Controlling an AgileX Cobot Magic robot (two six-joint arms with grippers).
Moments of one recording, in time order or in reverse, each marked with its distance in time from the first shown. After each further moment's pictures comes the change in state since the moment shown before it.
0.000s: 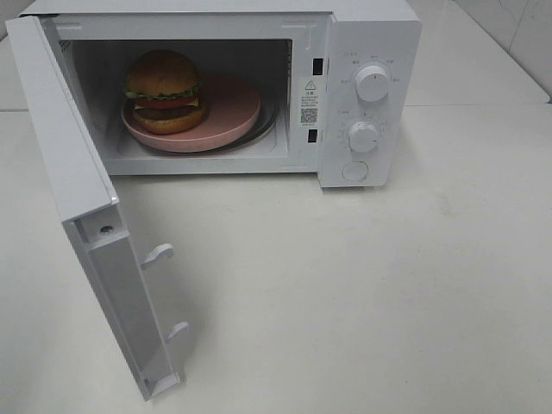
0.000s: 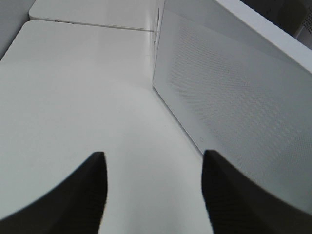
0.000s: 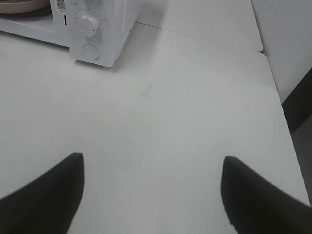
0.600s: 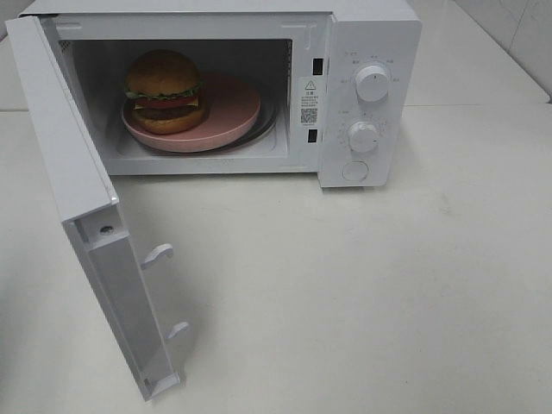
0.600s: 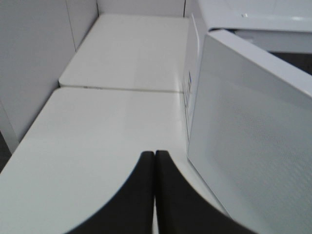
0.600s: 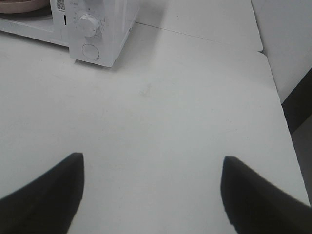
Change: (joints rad) left arm 0.000 0.294 0.184 0.002 -0.674 0.103; right arm 0.000 0.000 0.000 0.000 0.000 0.000
